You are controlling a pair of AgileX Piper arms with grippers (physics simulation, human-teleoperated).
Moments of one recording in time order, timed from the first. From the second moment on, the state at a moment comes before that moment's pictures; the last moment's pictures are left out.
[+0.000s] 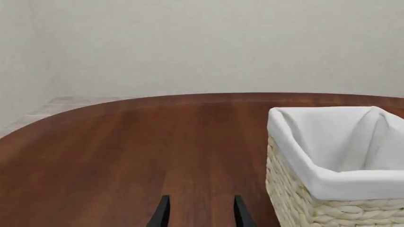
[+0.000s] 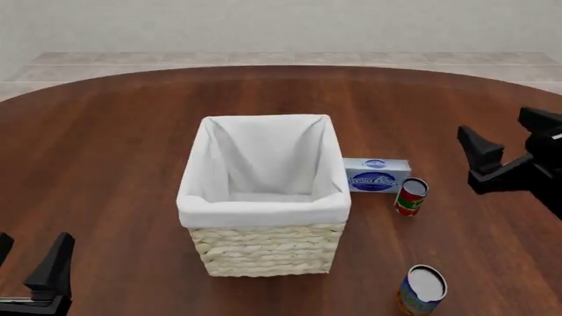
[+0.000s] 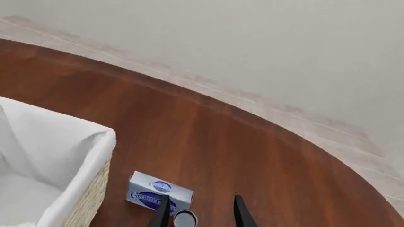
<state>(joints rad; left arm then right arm) 0.00 0.00 0.00 0.00 0.00 0.11 0.74 -0.56 -0.02 -0.29</state>
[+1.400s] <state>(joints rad) 0.00 0.00 0.00 0.00 0.00 0.13 1.69 -1.22 0.52 -1.05</state>
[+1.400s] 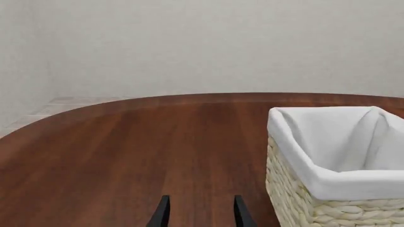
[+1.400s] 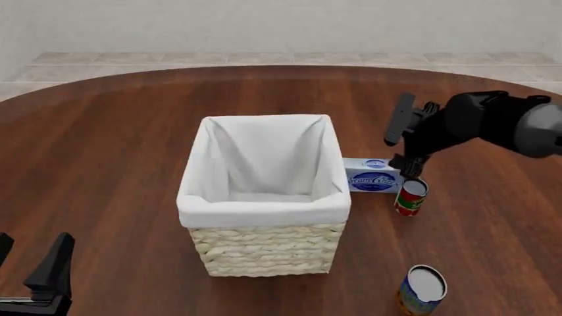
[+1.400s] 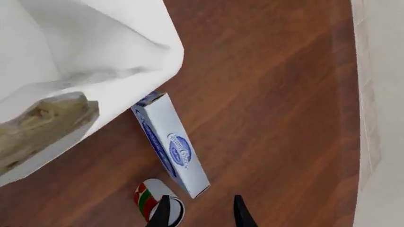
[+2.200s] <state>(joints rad) 0.00 0.00 0.00 0.00 0.00 0.23 1.82 -1.36 0.63 -1.09</state>
